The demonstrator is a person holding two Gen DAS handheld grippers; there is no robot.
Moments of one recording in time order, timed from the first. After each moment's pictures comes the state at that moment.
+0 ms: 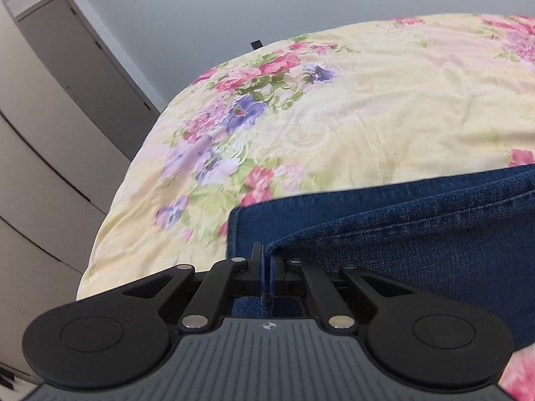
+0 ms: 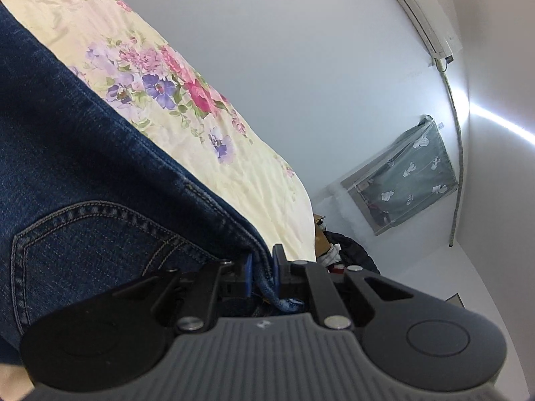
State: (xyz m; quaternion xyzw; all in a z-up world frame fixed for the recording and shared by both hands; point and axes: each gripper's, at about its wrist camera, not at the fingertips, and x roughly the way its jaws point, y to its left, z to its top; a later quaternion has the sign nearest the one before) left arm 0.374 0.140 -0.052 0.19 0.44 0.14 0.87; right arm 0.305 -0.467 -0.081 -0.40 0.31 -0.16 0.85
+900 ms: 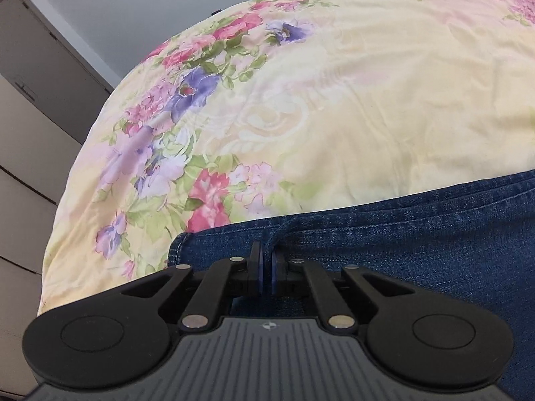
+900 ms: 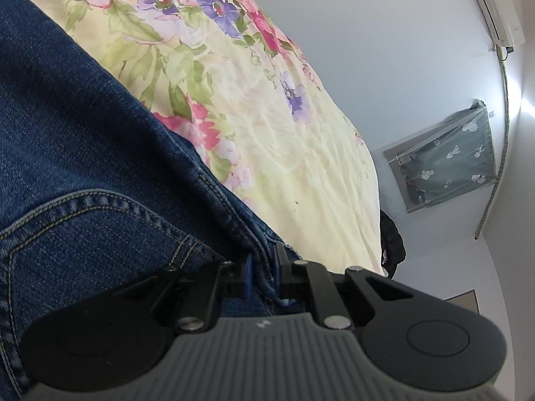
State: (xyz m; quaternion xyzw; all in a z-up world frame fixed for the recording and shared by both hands) left arm 0.461 0.154 -0.111 0.20 0.50 0.09 0.84; right arm 0.418 -0.463 -0.192 -0.41 0.40 -0.14 0.81
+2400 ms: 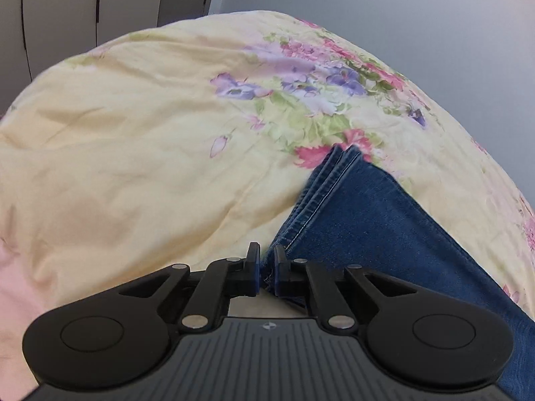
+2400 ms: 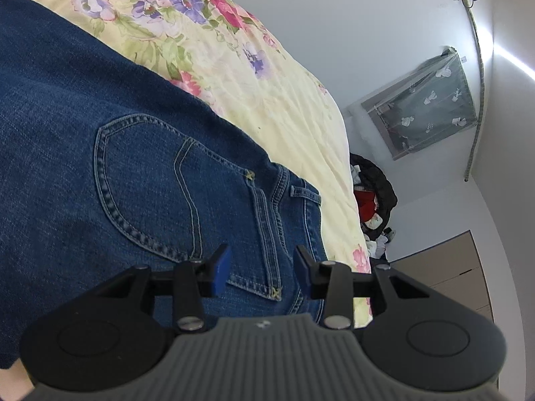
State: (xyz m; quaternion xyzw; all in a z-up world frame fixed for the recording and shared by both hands) left arm 0.297 0.327 -0.115 -0.23 0.40 0.16 0.87; right arm 0.298 -0.451 -0.134 -0.34 0.44 -0.20 0.81
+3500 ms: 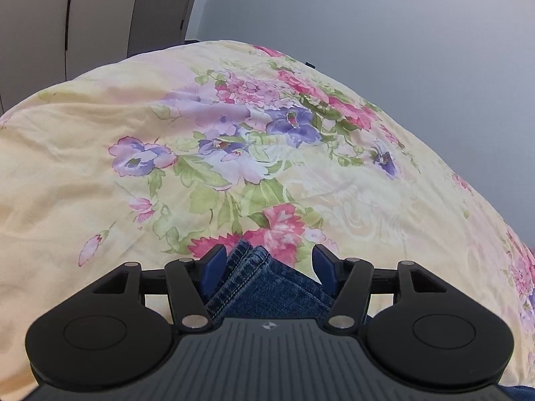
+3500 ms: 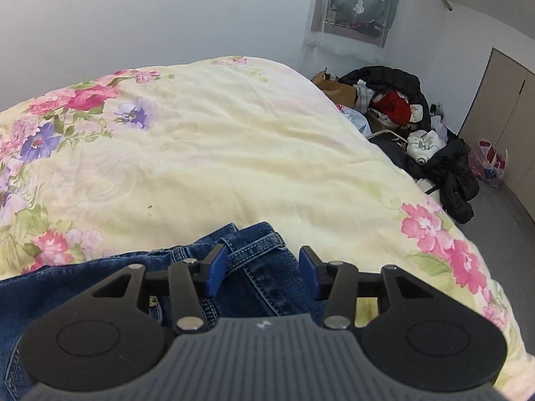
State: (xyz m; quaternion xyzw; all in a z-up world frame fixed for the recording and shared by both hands) left arm 0.418 0.299 -0.090 -0.22 0.36 0.14 0.90; right arm 0.398 -0.642 -0.122 0.05 0.38 -0.25 0.89
